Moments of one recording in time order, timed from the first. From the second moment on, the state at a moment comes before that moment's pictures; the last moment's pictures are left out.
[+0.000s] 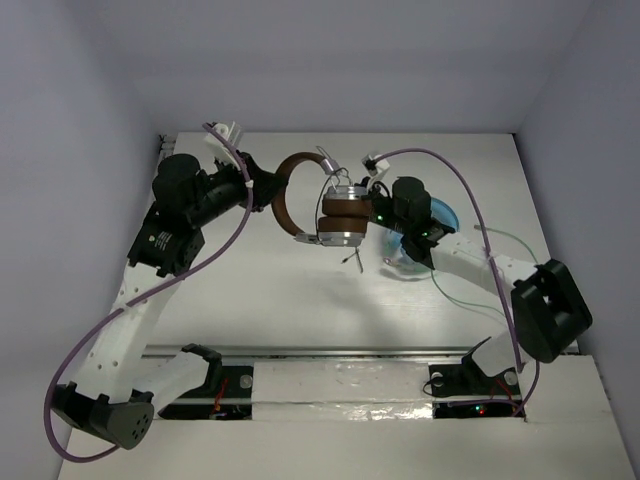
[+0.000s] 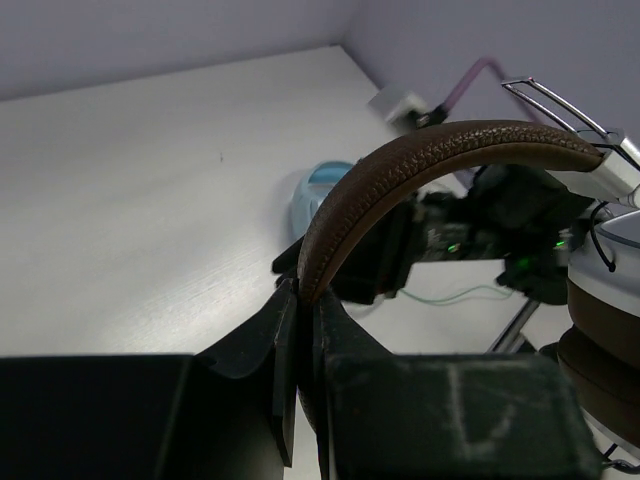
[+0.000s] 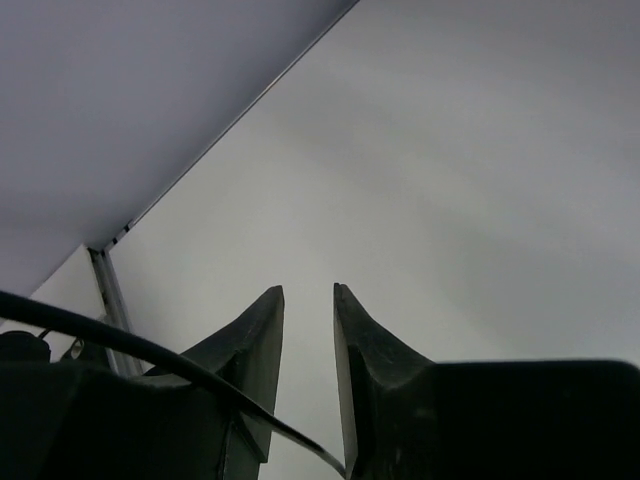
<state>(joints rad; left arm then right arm) -0.35 1.02 1.21 -0.34 0.44 -0.35 0.60 1.45 0.95 0.40 -0.39 0.41</state>
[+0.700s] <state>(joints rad) -0.34 1.05 1.36 -0.30 0.28 -0.49 0.60 1.64 0.87 0.62 -0.53 0.55</state>
